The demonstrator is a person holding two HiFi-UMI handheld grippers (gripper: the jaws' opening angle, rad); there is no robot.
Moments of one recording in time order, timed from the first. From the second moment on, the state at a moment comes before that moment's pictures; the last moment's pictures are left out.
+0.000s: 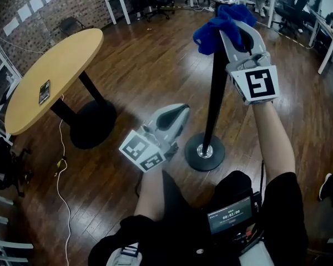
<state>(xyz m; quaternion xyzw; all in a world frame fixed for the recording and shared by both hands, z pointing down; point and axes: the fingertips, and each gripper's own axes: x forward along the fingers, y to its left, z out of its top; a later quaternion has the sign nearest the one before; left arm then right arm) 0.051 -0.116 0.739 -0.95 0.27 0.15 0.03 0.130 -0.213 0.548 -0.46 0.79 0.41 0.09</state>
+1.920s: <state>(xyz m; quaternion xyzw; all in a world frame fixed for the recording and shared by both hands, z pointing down) 0.028 -0.027 0.323 -0.95 0.30 0.12 -0.01 0.131 -0.046 0.338 -0.30 0.94 0.02 0.16</state>
